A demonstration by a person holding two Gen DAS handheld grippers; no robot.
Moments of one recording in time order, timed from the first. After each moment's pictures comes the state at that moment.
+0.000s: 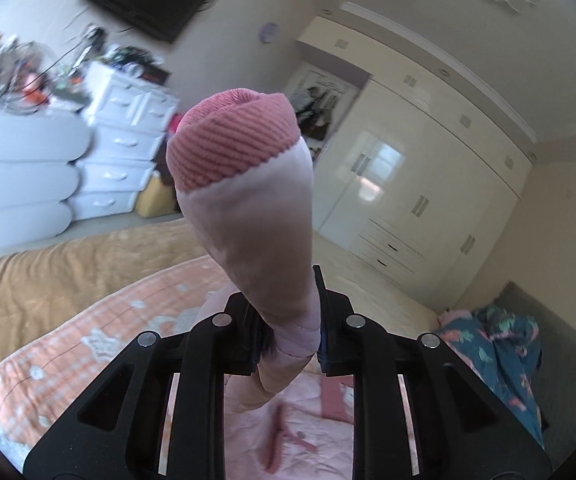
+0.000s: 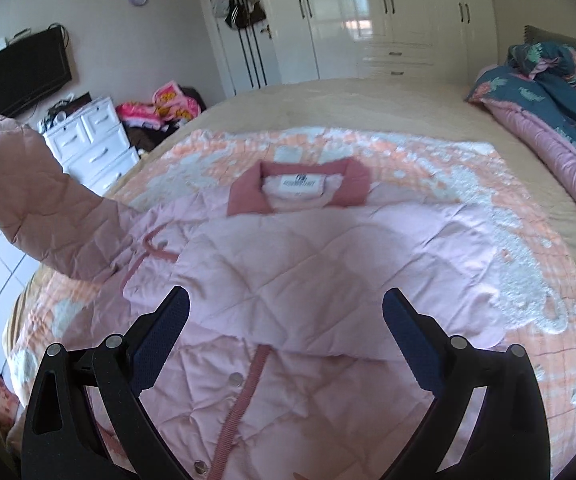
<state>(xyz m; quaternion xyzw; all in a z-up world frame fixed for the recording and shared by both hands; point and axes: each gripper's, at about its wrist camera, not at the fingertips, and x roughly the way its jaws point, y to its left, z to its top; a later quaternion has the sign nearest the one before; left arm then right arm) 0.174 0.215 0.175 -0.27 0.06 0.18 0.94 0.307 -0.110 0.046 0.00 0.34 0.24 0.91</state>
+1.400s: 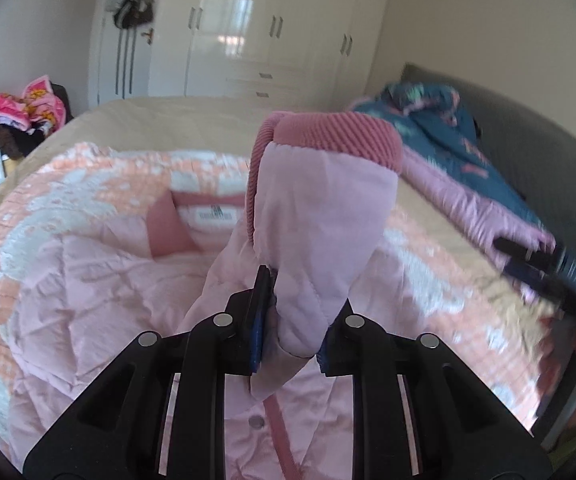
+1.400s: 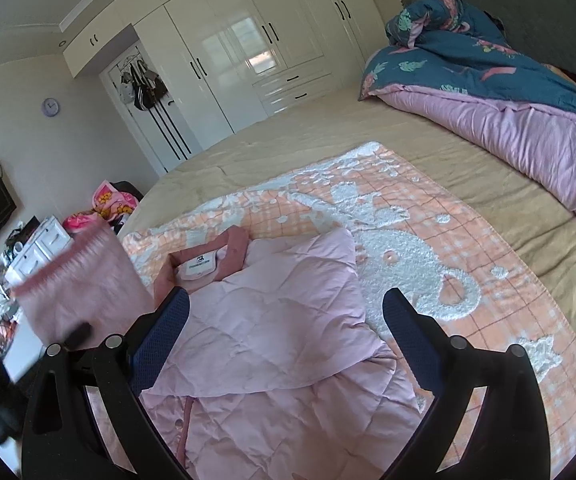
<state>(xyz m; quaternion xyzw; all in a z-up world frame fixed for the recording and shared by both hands) 0.310 -0.039 0.033 -0.07 0.31 -0.07 0.95 0.323 -0.267 0.066 0.18 0.31 0.12 0.93</state>
